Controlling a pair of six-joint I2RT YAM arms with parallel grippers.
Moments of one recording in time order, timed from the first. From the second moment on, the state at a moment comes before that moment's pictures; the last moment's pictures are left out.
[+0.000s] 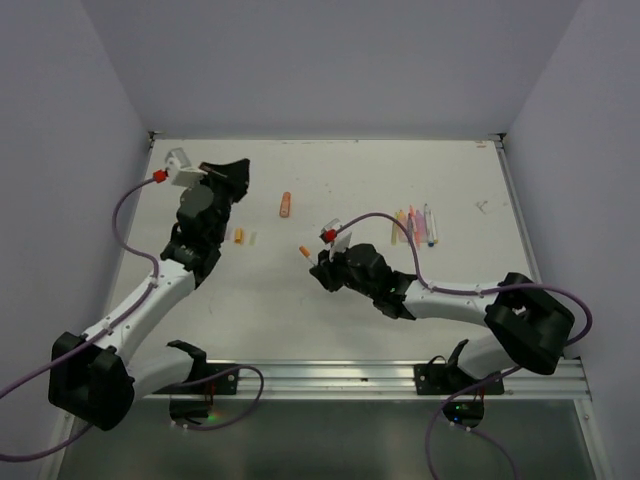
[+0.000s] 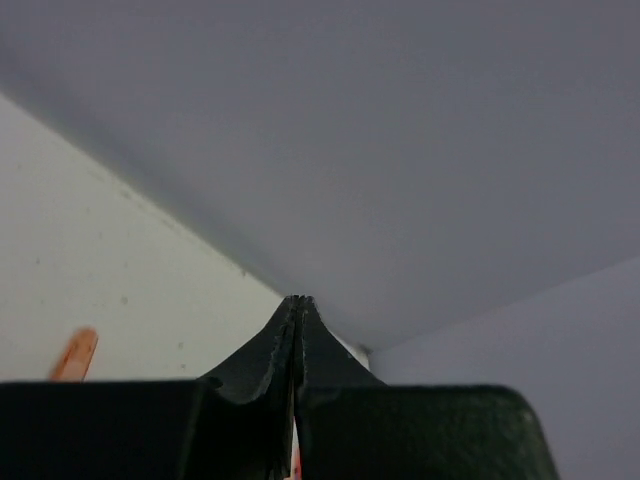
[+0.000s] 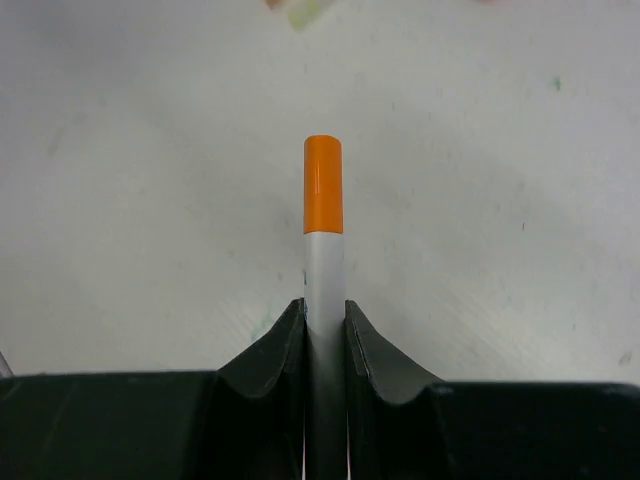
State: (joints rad) left arm -0.41 1.13 0.77 0.34 -0.30 -0.96; right arm 0.94 1.44 0.65 0.45 0.07 0.26
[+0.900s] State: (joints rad) left arm -0.47 1.13 0.74 0.21 0.13 -0.85; right arm 0.95 1.32 0.64 0.35 0.17 0.27
